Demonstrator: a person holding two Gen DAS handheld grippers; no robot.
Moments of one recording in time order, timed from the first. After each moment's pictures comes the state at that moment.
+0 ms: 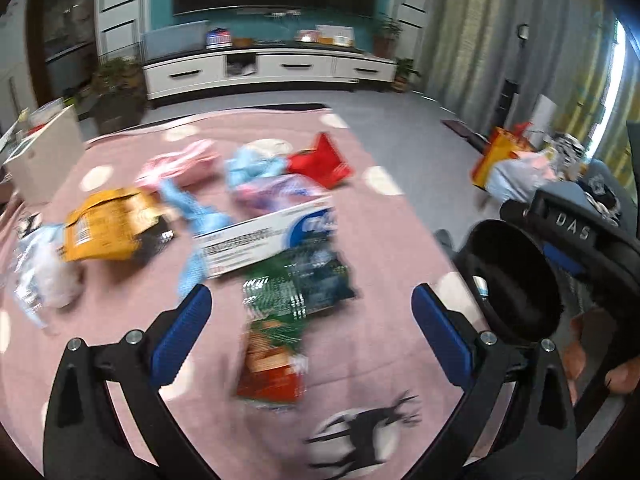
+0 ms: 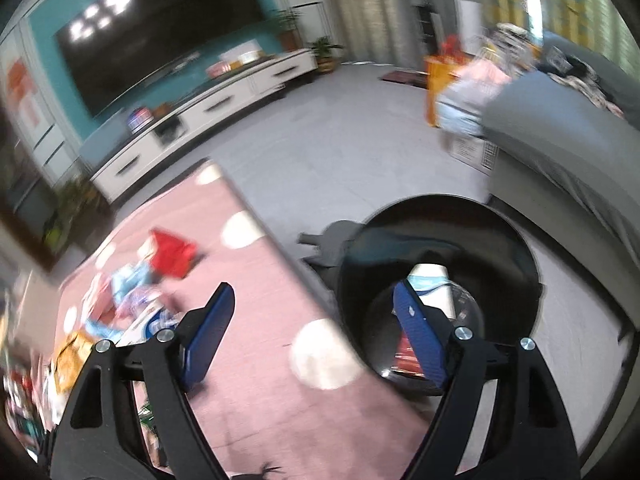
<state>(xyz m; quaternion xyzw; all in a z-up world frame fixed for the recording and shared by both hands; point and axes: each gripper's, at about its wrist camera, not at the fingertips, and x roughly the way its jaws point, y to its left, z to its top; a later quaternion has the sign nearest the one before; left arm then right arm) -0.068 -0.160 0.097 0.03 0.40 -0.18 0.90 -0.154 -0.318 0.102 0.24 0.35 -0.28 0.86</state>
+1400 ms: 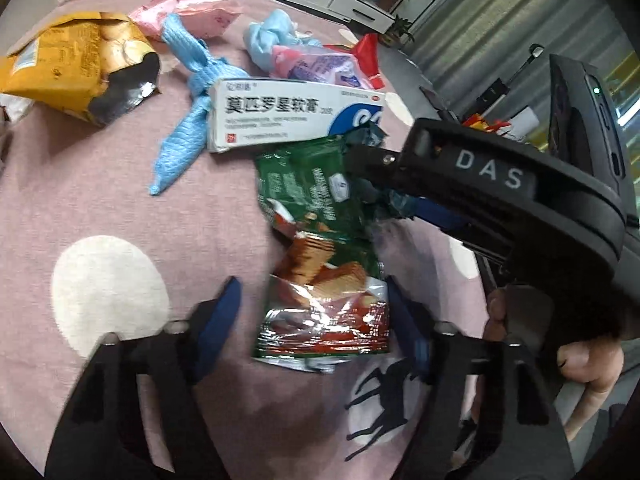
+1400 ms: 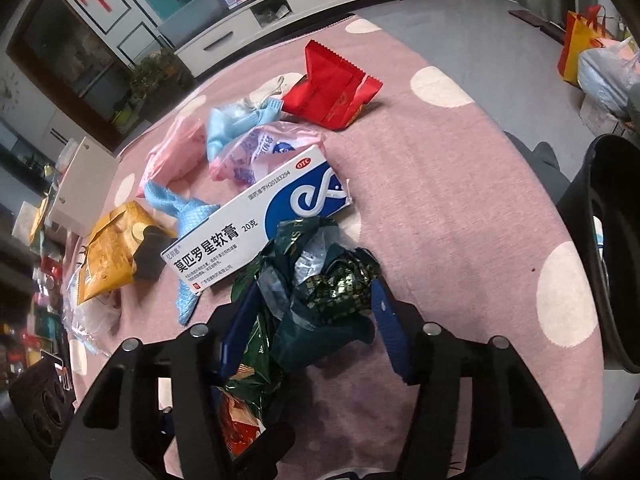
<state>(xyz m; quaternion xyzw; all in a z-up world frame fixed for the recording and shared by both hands) -0.037 -0.127 0.012 -0.11 0.55 -0.27 0.79 -0.056 -0.223 0.018 0.24 0.50 -0.08 0.83</state>
